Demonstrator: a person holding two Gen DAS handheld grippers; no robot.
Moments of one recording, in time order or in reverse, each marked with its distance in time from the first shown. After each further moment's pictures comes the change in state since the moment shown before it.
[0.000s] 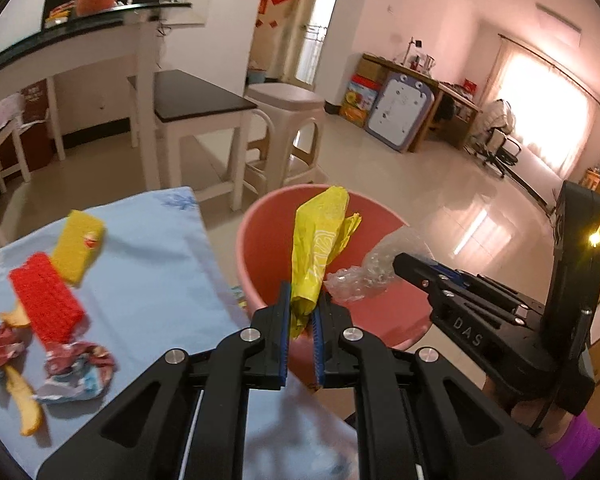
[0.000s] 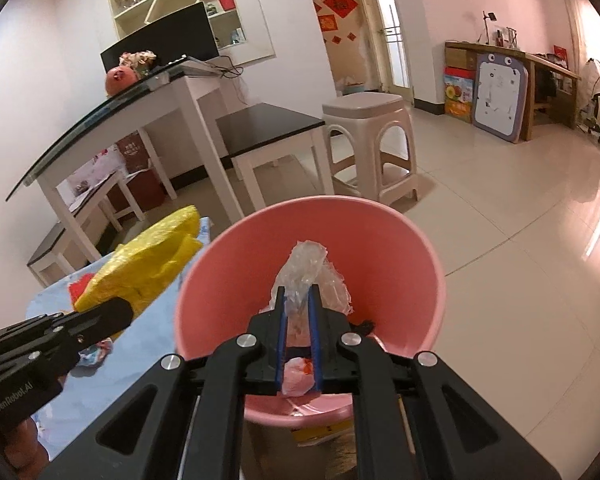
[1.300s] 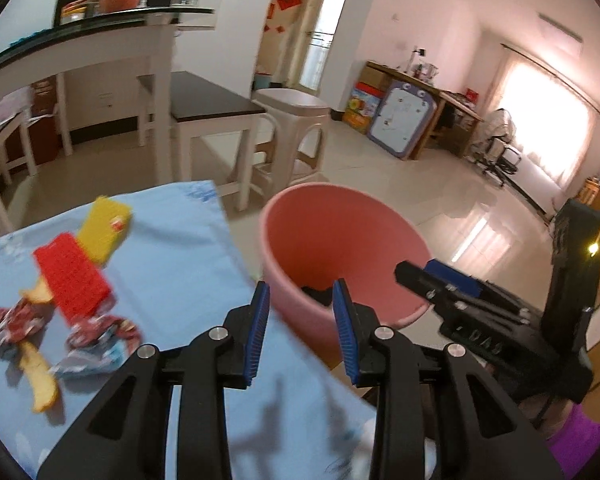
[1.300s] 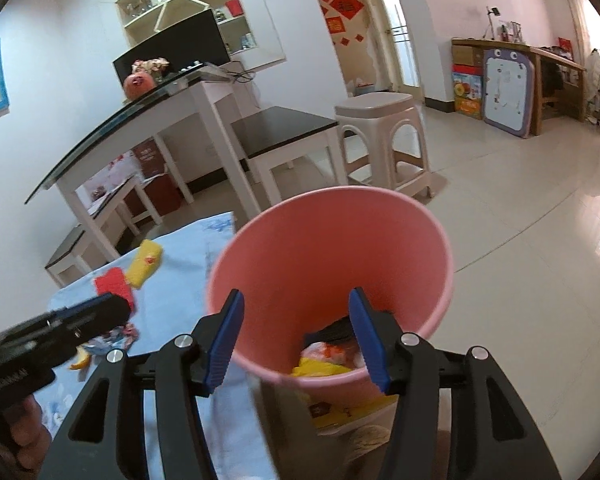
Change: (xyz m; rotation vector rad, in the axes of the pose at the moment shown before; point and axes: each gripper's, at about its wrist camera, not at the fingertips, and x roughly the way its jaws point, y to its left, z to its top) left arm -0.036 0.023 -0.019 -0.029 -0.027 0.023; right arm -0.027 0.014 -0.018 0.020 -0.013 0.082
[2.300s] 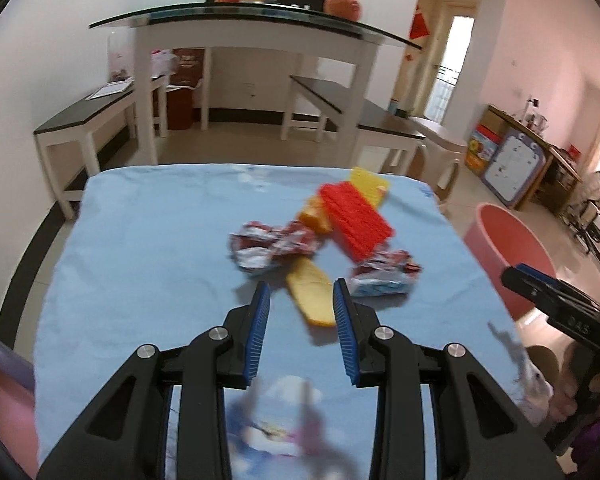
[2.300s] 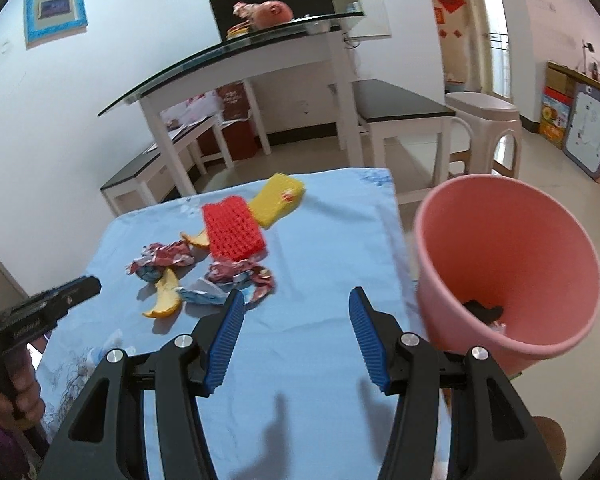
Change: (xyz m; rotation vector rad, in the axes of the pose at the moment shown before) left arm -0.132 0.175 -0.082 -0.246 -0.078 0.361; right arm 0.026 0.154 -0.043 -0.251 0.127 0.185
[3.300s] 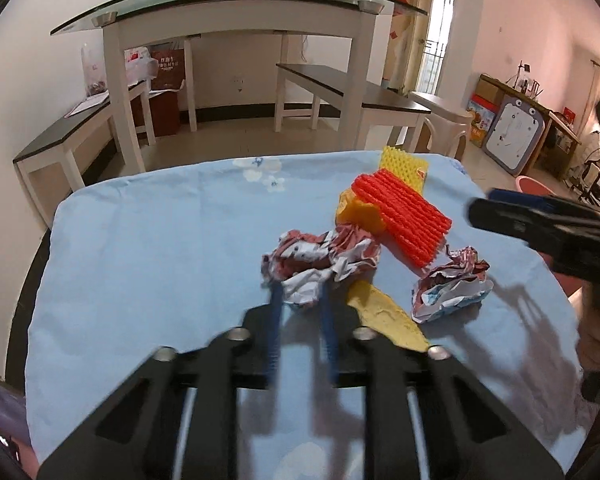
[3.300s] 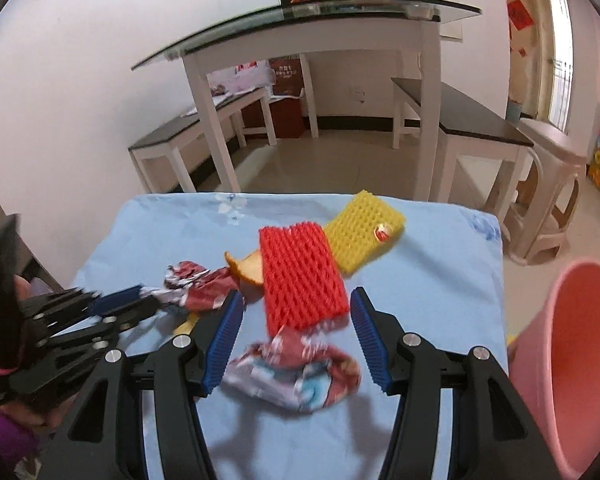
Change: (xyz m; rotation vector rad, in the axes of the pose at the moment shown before) left arm 0.074 0.023 0.011 0.120 0.037 -0.008; right arm 0.102 0.067 0.056 -0.184 0.076 0.085
